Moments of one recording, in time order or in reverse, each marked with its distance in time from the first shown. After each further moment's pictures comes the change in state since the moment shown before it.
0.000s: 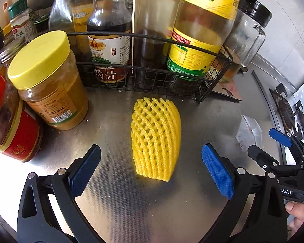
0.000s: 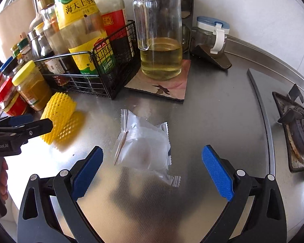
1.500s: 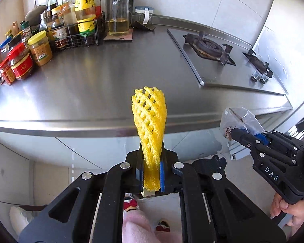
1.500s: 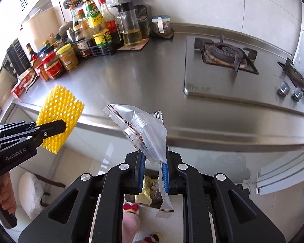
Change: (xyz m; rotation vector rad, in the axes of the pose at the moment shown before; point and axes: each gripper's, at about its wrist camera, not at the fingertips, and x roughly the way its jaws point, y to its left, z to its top) left arm -0.151 -0.221 -0.260 0.173 -0.043 -0.050; right arm -0.211 -0.074 -0.245 0.080 -0.023 0.046
